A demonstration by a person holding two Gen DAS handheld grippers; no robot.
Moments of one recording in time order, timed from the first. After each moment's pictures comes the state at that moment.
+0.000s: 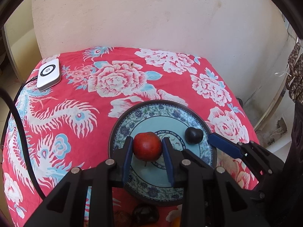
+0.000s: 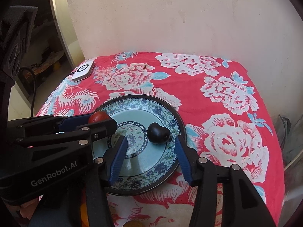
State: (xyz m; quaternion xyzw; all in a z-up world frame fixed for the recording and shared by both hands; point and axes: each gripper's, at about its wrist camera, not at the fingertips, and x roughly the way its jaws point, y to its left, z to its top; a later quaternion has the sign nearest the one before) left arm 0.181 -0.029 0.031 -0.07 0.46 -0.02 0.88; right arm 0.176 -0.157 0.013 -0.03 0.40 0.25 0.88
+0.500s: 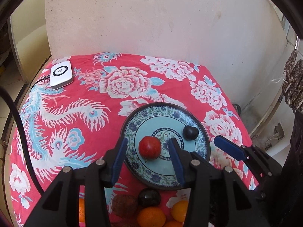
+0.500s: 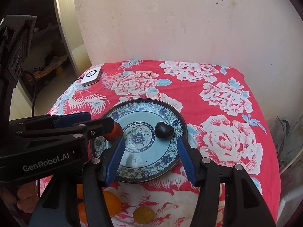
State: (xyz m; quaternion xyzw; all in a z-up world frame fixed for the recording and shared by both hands) left arm 0.154 -0.017 0.052 -0.09 0.44 -0.01 0.89; right arm 0.152 -0.162 0.031 -0.02 0.38 0.25 0.89
